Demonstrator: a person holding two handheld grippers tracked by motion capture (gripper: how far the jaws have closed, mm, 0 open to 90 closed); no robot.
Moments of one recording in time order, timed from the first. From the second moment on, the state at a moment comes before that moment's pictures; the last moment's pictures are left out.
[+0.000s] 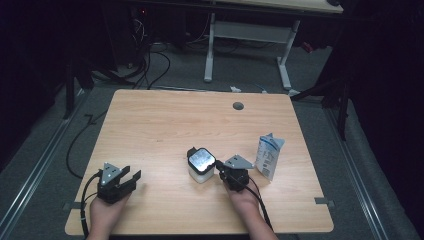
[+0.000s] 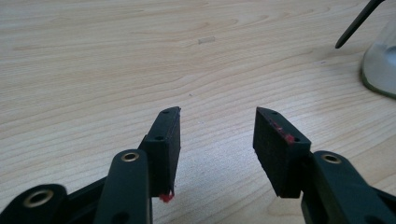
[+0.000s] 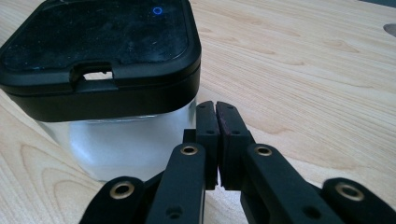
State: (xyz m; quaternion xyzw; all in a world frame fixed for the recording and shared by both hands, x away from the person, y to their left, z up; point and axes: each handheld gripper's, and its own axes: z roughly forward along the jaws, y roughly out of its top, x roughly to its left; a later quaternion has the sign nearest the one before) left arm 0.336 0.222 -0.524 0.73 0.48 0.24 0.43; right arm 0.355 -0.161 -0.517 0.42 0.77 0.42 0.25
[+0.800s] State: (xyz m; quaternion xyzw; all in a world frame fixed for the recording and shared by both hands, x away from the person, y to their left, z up) left arm 0.340 0.218 -0.525 0.74 0.47 0.24 0.43; right arm 0.333 -0.152 -0.515 0.39 0.78 0.42 0.25
